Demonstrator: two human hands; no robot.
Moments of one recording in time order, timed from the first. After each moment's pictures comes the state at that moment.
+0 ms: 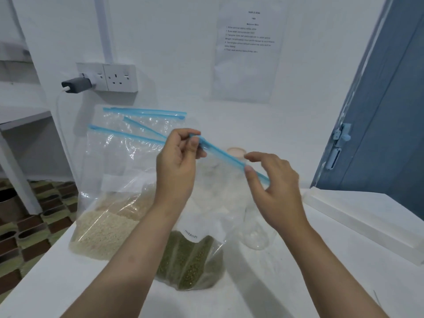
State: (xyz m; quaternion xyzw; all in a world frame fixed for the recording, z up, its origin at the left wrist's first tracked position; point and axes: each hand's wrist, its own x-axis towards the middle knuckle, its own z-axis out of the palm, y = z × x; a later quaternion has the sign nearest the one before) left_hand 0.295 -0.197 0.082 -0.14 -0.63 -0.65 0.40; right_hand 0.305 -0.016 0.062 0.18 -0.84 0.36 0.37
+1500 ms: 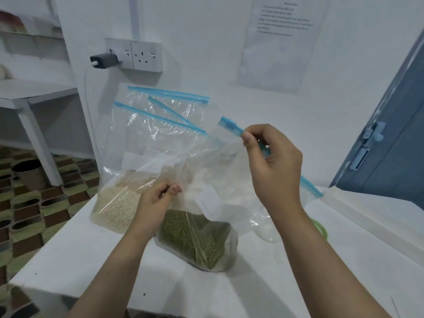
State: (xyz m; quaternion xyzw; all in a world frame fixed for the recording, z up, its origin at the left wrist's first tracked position) left_hand 0.310 -0.290 -0.049 0.01 -0.72 -0.65 0.24; right_hand 0.308 -0.076 0.083 0.25 -0.74 0.48 0.40
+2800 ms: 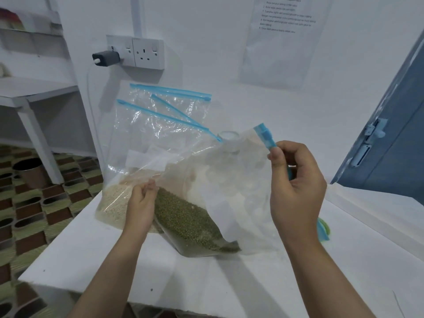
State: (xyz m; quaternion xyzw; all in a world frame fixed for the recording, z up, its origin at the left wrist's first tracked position) left_hand 0.306 -0.325 -0.078 0.20 -0.72 -0.63 0.21; right_hand 0.344 -0.069 0.063 0.17 -0.70 0.57 0.40
